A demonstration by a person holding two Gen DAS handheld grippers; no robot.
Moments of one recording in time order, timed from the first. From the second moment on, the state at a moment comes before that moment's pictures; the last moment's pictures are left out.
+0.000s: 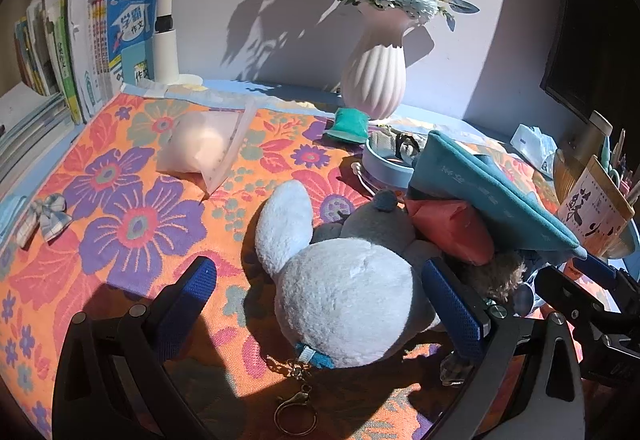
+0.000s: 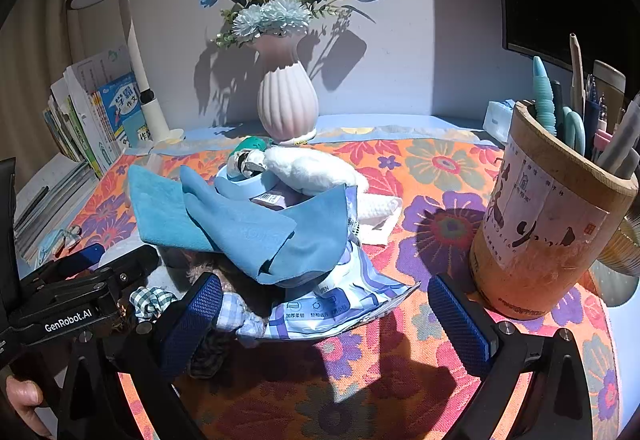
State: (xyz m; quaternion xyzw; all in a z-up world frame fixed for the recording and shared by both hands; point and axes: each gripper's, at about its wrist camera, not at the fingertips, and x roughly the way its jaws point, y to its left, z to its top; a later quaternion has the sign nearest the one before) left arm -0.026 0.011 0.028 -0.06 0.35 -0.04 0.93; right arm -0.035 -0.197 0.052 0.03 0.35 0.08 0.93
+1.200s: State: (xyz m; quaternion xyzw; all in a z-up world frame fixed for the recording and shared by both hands) left arm -0.024 0.013 0.027 -0.07 0.36 -0.05 0.93; right arm -0.033 -0.197 0.051 0.03 0.35 0.08 0.93
